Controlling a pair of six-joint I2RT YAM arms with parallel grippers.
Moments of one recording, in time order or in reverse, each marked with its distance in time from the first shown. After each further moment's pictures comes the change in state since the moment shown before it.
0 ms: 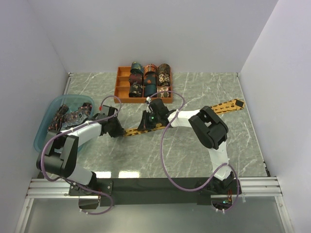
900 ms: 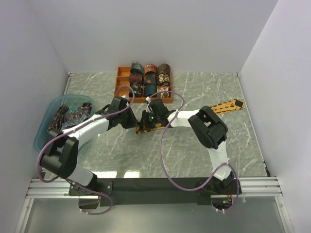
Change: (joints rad) left arm -0.163 -0.006 0.193 -0.037 0.077 -0.008; right arm 0.000 0.008 0.000 0.023 -0.010 0.000
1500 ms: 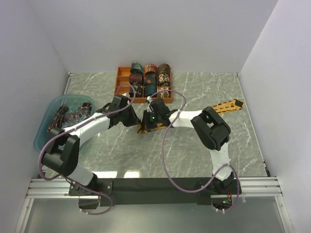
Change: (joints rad) left arm -0.010 0.040 0.041 0.019 -0.004 -0.003; right arm -0.001 -0.046 -0.021 -0.036 0.035 -0.040
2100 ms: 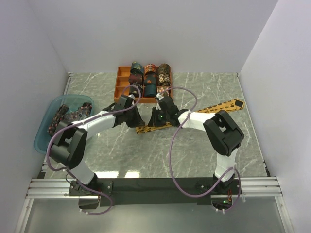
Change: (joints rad) left arm -0.027 0.098 0.032 0.020 0.023 0.007; right arm -0.052 -0.169 -0.119 -0.051 0.137 -0.057
